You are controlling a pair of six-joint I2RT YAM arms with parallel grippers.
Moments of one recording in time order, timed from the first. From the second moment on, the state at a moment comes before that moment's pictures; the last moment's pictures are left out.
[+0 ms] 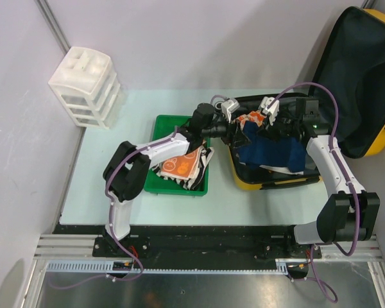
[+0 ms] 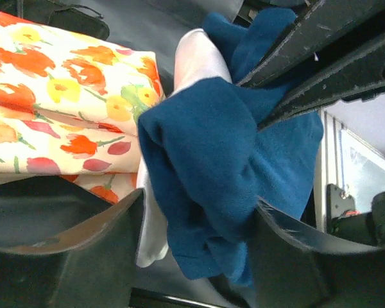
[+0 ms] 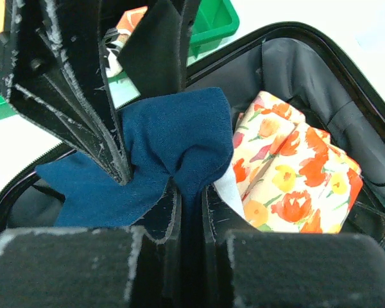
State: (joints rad) left arm -0.72 2.01 1.48 0.28 0.63 -0.32; right arm 0.04 1.39 1.22 -0.54 -0.79 -0.79
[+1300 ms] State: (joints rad) left arm -0.71 1.62 1.61 -0.37 0.46 0.21; right arm -0.15 1.39 1.22 -0.40 -0.72 -0.62
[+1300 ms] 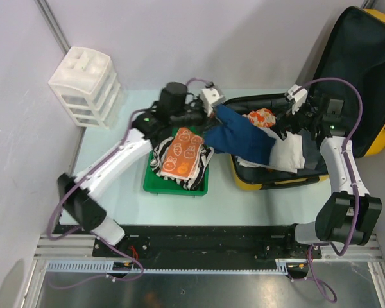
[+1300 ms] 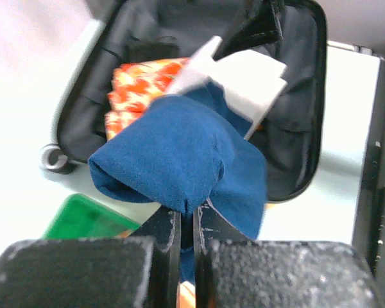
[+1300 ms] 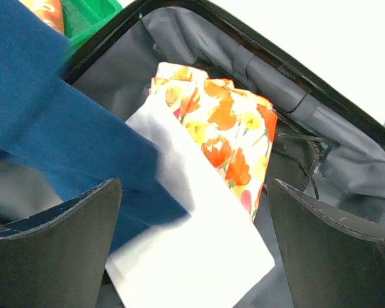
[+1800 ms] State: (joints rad) left arm -0.37 1.47 1.74 -0.49 0.36 0.86; right arm -0.07 1.33 1.22 -0.37 -0.67 -0.56
